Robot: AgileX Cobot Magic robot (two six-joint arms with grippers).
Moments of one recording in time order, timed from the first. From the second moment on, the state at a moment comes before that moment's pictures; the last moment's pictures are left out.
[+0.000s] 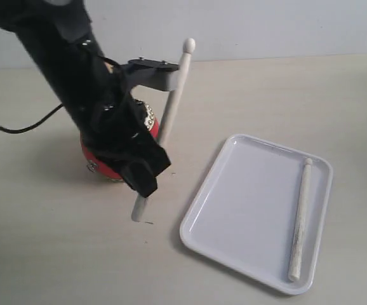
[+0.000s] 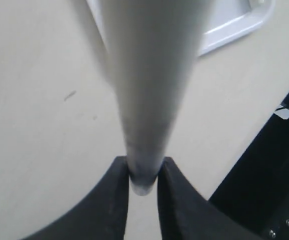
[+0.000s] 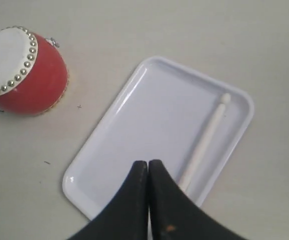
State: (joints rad) left arm -0.68 1.76 -1.35 -0.37 1.20 0.34; right arm 0.23 0.84 -0.69 0.26 0.78 0.05
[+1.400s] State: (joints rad) left arm -0.88 2.25 -1.79 -0.42 1.22 0.22; right arm 0.23 0.77 -0.69 0.12 0.87 0.12
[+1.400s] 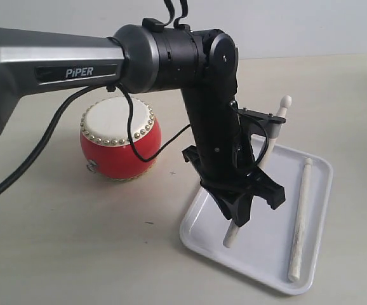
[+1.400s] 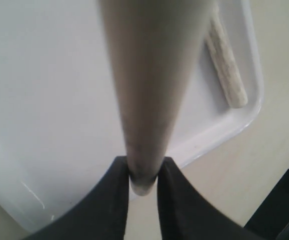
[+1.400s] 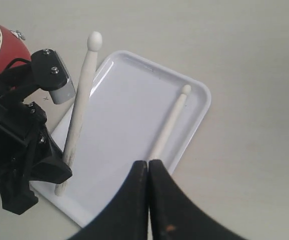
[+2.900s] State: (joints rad) left arm -0.88 2.22 -1.79 -0.32 1.22 0.21; right arm 0.23 0.78 -0.69 0.12 0.82 0.07
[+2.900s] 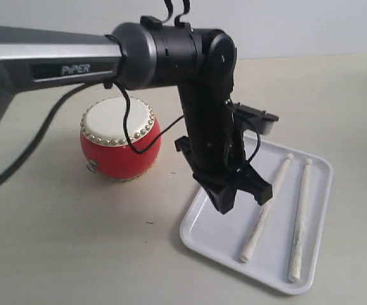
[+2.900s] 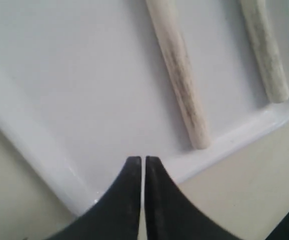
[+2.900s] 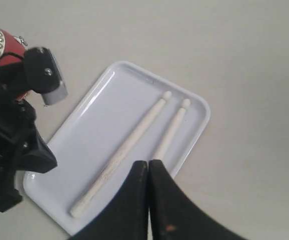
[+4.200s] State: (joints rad) left arm -0.87 0.56 -0.51 -0.35 0.18 0.25; right arm 0.23 0.45 -0.42 0.09 0.62 -0.08
